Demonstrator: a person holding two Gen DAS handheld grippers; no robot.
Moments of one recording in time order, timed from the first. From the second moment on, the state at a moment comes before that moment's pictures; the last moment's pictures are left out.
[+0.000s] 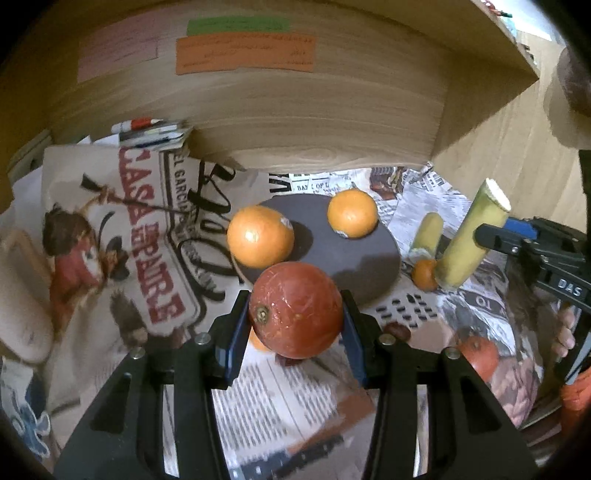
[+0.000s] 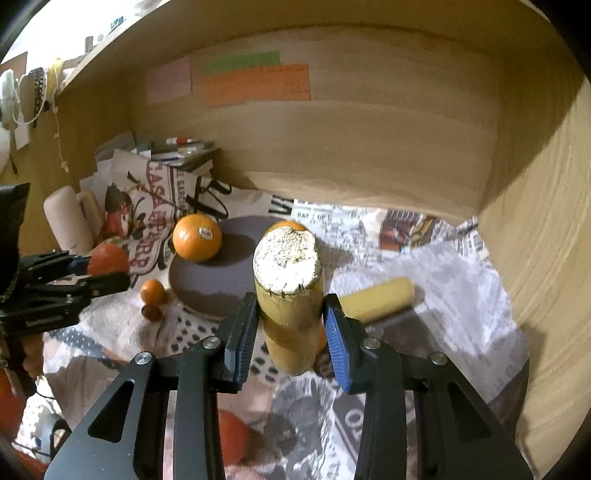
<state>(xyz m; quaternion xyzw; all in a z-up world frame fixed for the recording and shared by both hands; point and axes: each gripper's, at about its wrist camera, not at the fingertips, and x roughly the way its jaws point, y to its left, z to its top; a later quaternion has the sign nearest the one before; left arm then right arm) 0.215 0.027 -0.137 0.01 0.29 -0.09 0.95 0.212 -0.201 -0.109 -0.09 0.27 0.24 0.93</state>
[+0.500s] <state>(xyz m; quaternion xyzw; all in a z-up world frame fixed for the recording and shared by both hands) 0.282 0.010 -0.151 0.03 0.35 -0.11 0.93 0.257 -0.159 -0.109 -0.11 0.30 0.29 0.90</state>
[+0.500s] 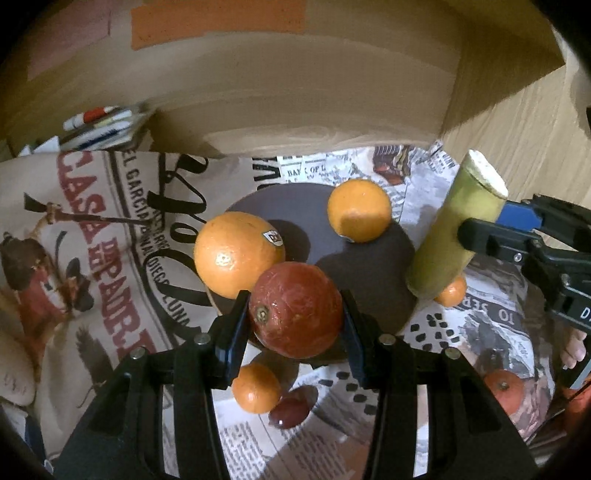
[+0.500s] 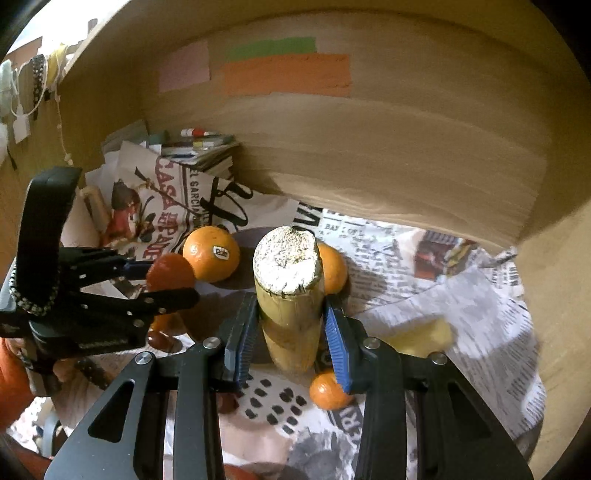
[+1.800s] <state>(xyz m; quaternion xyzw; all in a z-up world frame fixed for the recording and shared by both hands) 0.259 0.060 -0.140 -0.01 0.30 -0.08 0.95 0.312 -0.096 -0.118 -0.16 0.32 0.29 0.89</state>
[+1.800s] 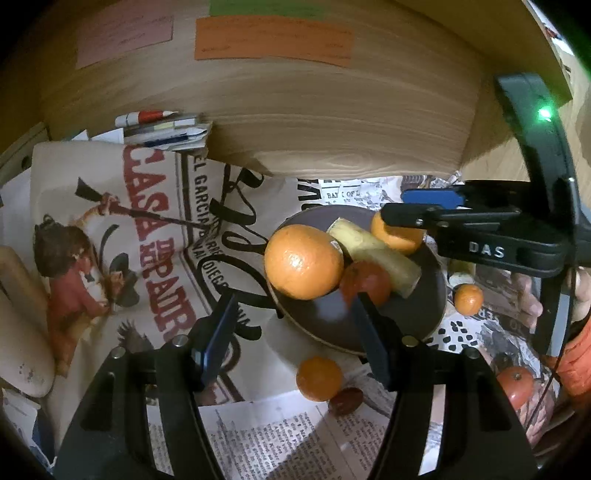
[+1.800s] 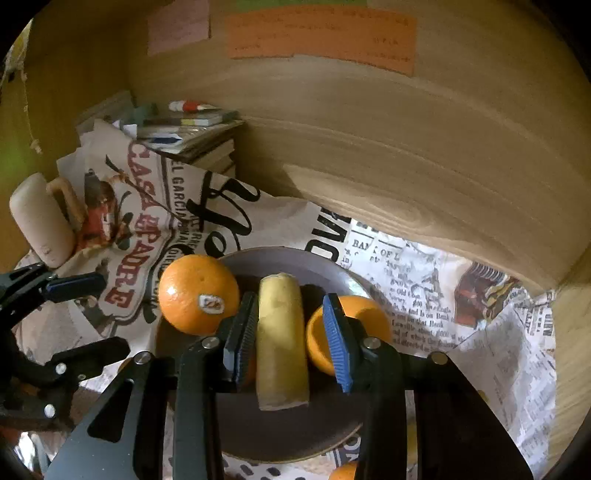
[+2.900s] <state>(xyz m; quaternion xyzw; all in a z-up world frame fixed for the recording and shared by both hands) 0.230 0.056 -0.160 0.00 0.31 -0.06 0.95 0.341 -0.221 -0.177 -0.07 0.42 0.14 0.89</state>
